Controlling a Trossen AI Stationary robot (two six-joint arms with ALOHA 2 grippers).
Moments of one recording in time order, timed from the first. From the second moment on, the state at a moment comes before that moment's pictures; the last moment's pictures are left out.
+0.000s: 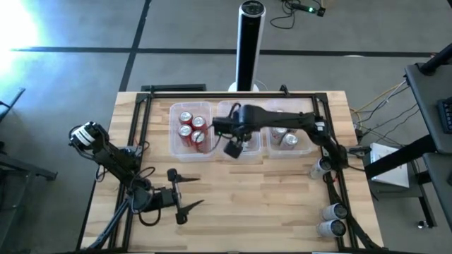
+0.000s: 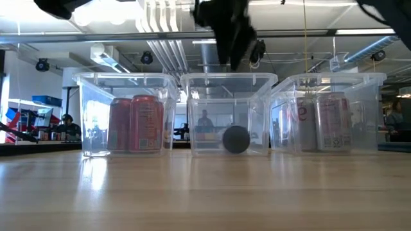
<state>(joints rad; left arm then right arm) -0.85 1.55 0.53 1.19 -1.09 0.27 -0.06 2.19 2.24 -1.54 0.15 0.47</state>
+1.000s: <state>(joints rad) -0.88 1.51 0.53 1.19 -1.12 0.37 0.02 2.14 2.03 -1.37 -0.06 0.18</state>
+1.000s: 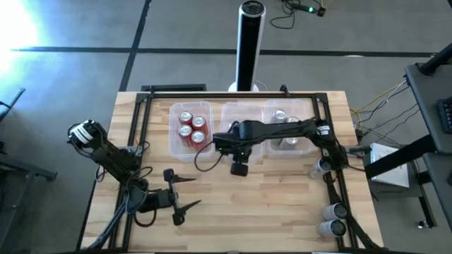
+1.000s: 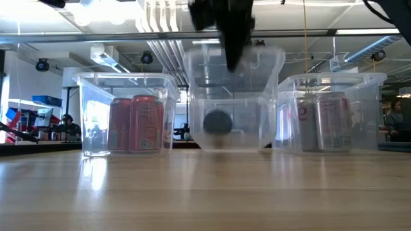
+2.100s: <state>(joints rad) -0.89 1.48 0.53 1.23 -0.84 0.32 0.15 2.04 2.34 -1.34 -0.67 0.36</state>
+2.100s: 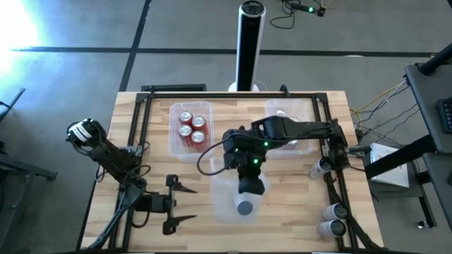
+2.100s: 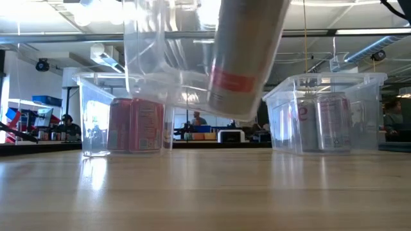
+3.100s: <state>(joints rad) -0.46 1.45 0.83 0.40 -0.06 0.04 0.23 2.04 2.13 -1.23 -0.84 0.11</state>
